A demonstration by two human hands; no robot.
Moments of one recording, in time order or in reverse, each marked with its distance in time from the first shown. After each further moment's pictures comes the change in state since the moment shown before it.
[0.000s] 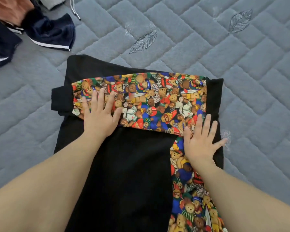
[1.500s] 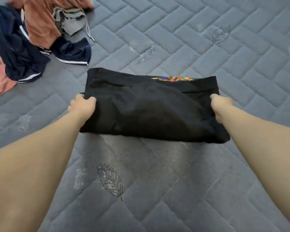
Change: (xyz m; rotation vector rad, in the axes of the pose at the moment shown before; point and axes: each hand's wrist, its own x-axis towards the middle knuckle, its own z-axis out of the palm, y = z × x) left_hand -0.023 -0.062 -0.128 -0.631 -0.164 -0.668; right_hand 0.049 -0.004 -0.154 1.083 -0.220 0.722
